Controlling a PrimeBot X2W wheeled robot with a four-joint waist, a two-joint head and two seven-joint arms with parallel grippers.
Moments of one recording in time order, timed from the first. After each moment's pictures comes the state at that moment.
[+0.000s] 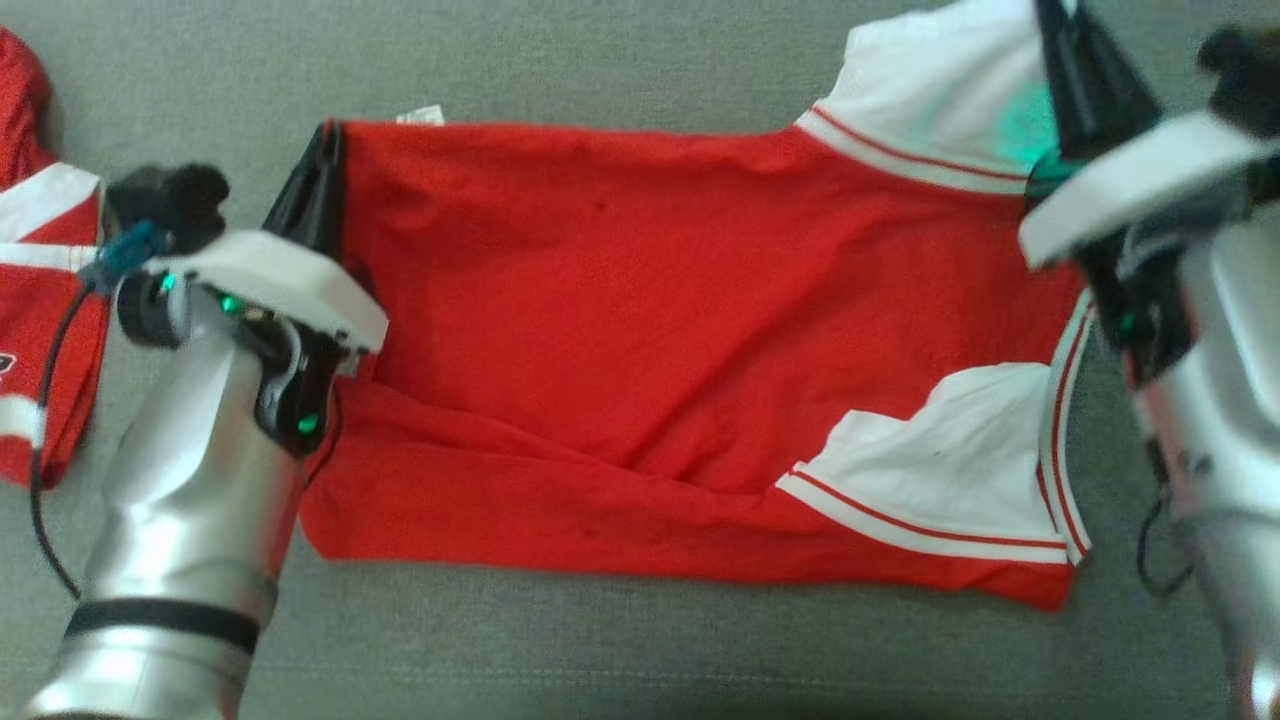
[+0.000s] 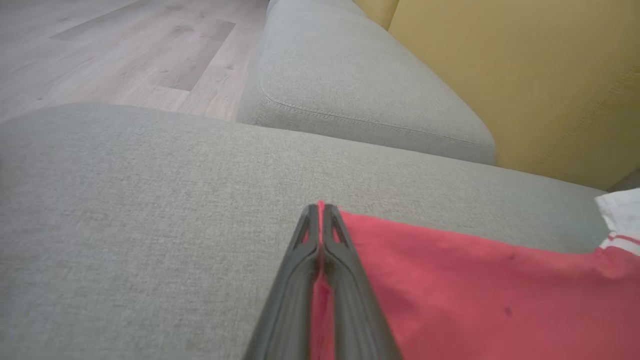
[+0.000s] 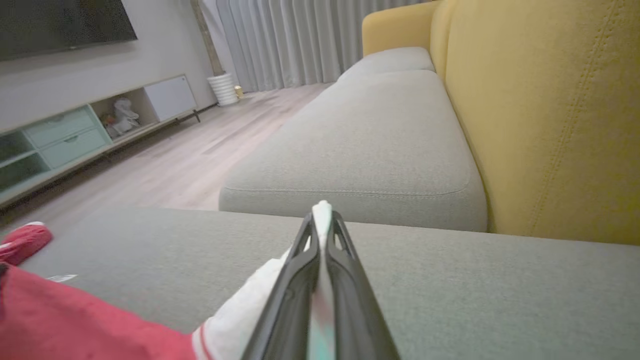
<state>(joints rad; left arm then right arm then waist) -0.72 0.18 -0.34 0.77 -0.55 -0.12 -0.24 -0.73 -0.30 0.31 0.46 0.49 0.12 -0.02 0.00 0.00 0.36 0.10</state>
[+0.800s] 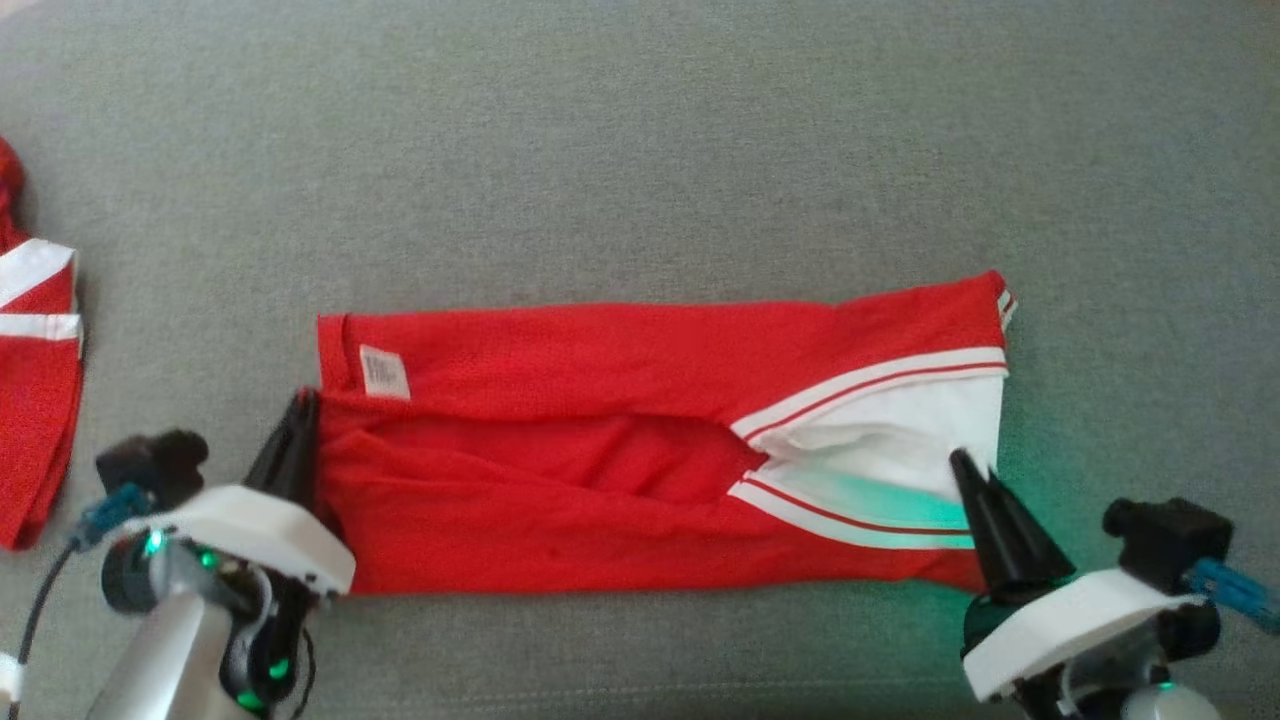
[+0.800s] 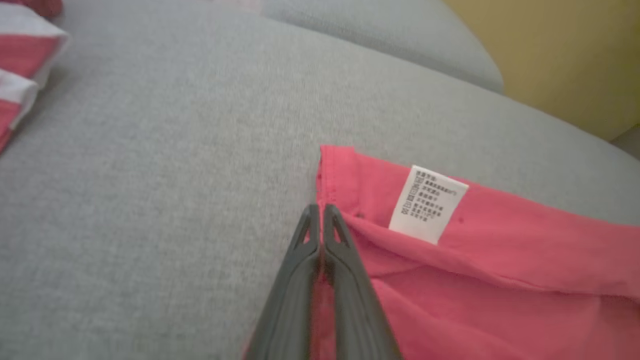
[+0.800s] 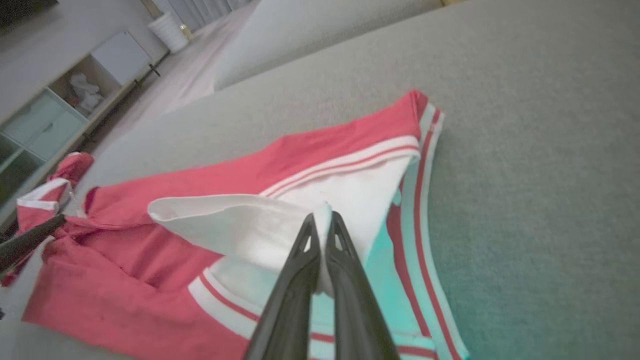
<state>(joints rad) -0.21 0.28 -0.28 0.38 -0.64 -0.01 -0.15 0.14 -0.10 0.12 -0.11 0.42 0.12 0.15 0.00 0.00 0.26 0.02</state>
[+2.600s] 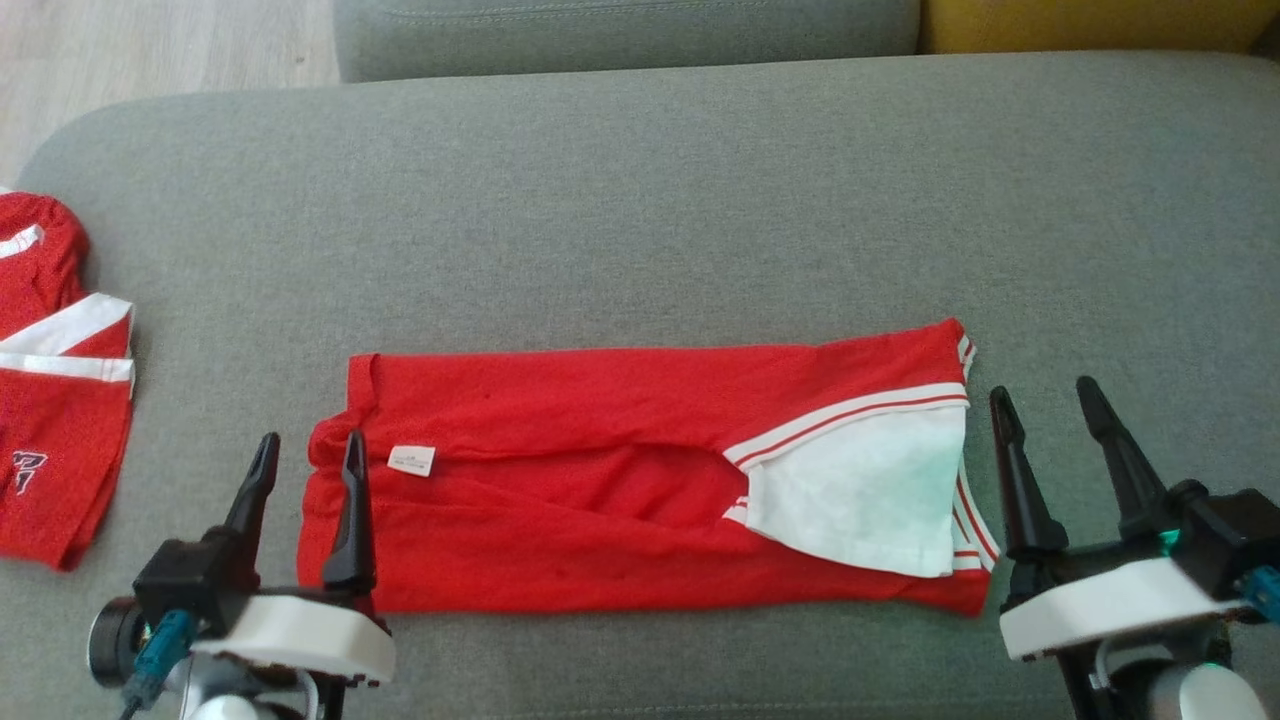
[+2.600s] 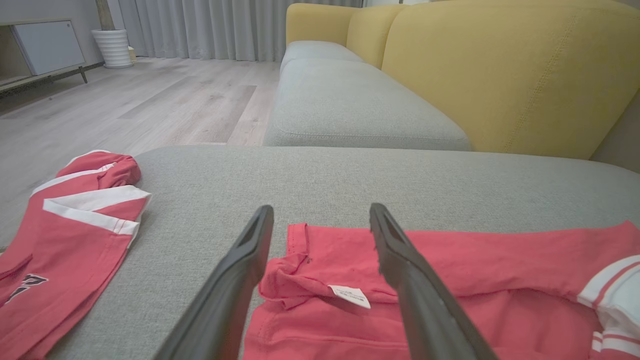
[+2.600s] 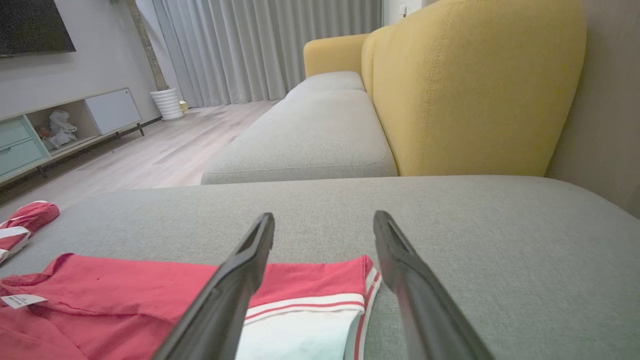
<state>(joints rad) 0.07 0.27 -0.28 -0.02 -0.34 0.21 -0.21 0.12 -0.05 0.02 -0.18 0.15 0.12 0.04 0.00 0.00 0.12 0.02</state>
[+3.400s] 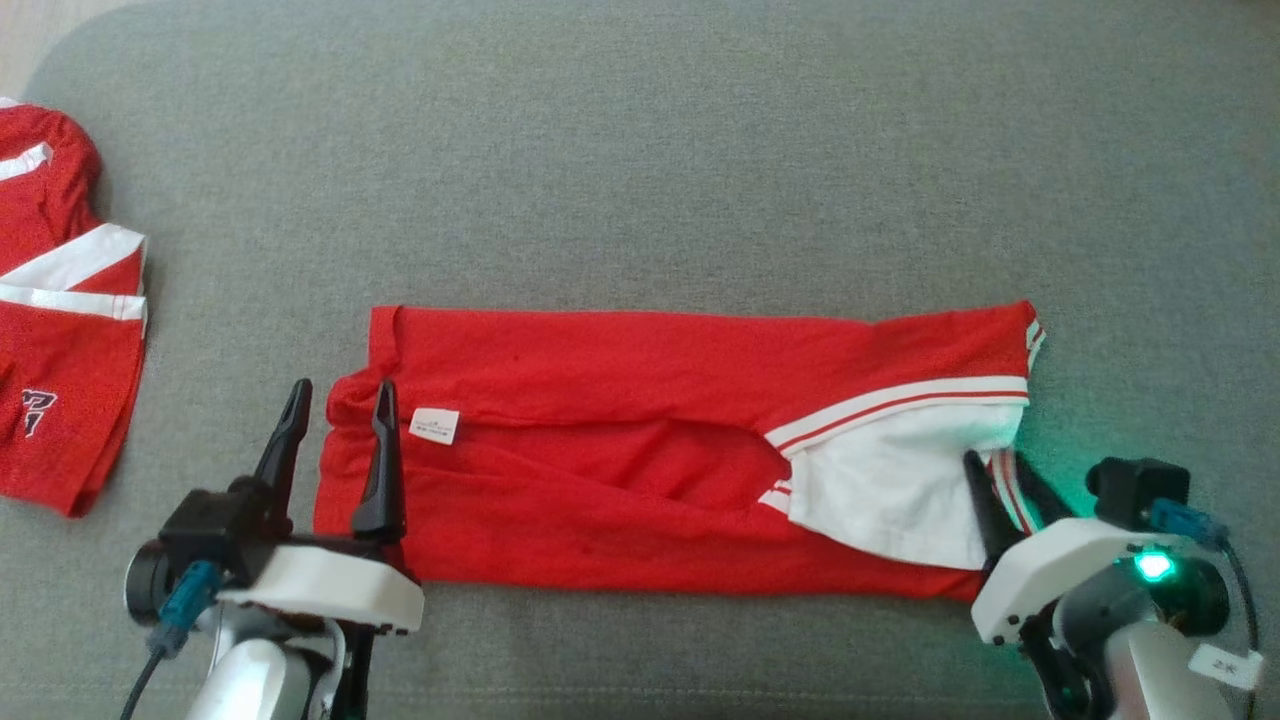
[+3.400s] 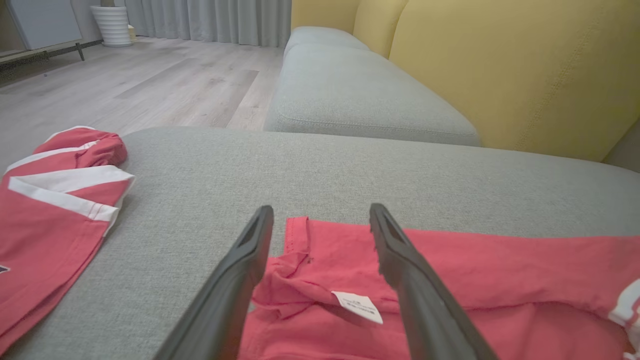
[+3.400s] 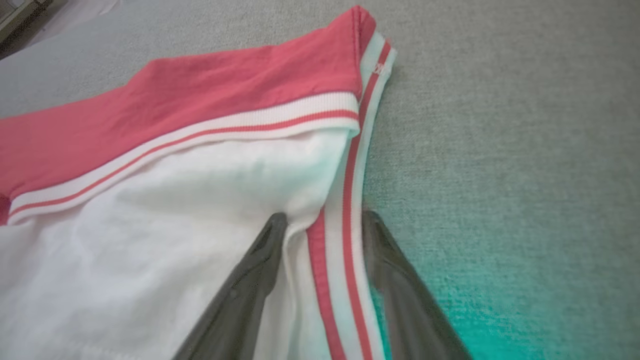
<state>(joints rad) -0.04 0.23 -0.31 0.05 -0.35 0.17 -0.25 -0.06 -0.05 -0.01 0.31 0.21 0.12 0.18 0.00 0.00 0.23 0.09</state>
